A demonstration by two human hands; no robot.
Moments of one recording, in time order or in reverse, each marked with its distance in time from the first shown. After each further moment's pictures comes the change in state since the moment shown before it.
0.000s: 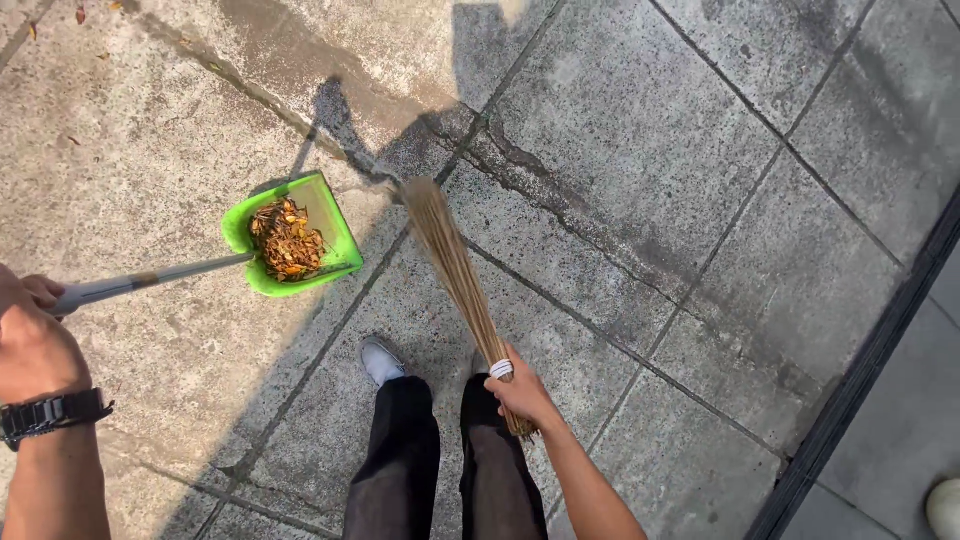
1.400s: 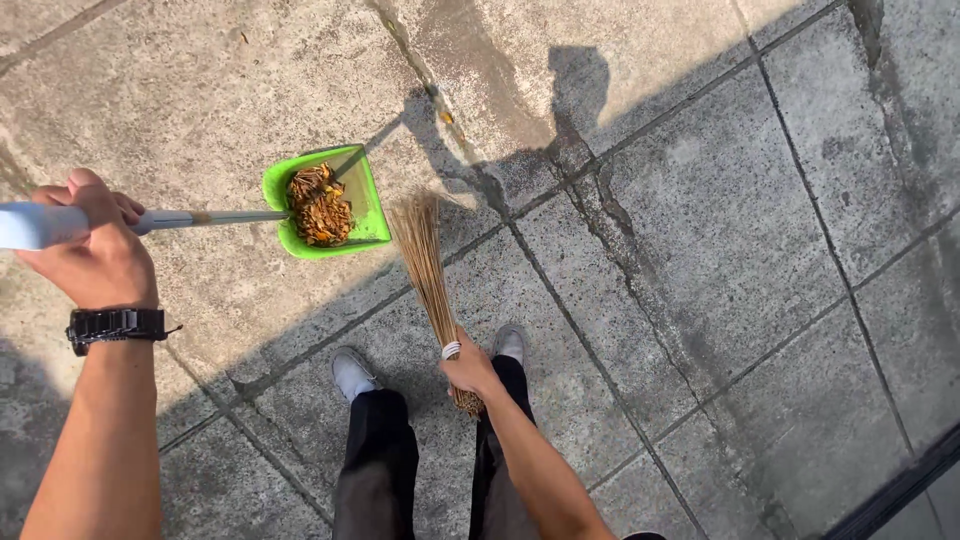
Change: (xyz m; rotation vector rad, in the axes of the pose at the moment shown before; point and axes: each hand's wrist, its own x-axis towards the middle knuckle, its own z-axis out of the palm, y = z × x) left_hand -0.025 0.180 -0.030 0.185 0.335 0.025; right_hand 0.051 -0.078 0.162 -0.384 -0.318 -0.112
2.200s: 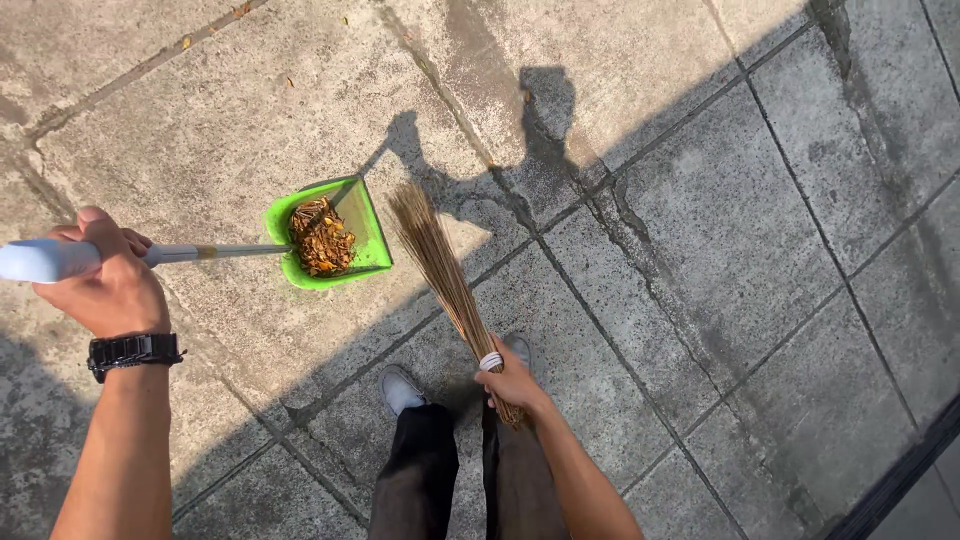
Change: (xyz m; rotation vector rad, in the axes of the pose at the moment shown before) left_hand 0.054 -0.082 -0.102 -0.083 0.067 -0.040; right_hand -0.031 -0.043 0.051 0.233 0.023 -0.049
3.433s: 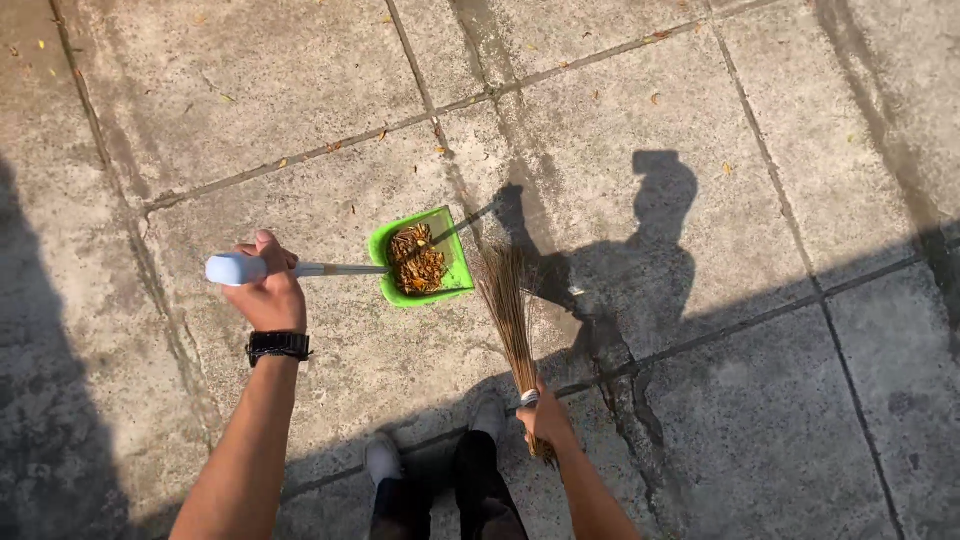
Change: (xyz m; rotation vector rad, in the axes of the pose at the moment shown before) left_hand 0.137 0.070 0.303 -0.022 0.409 -0.213; right_hand 0.278 -0.155 -0.249 -0.570 -0.115 0.134
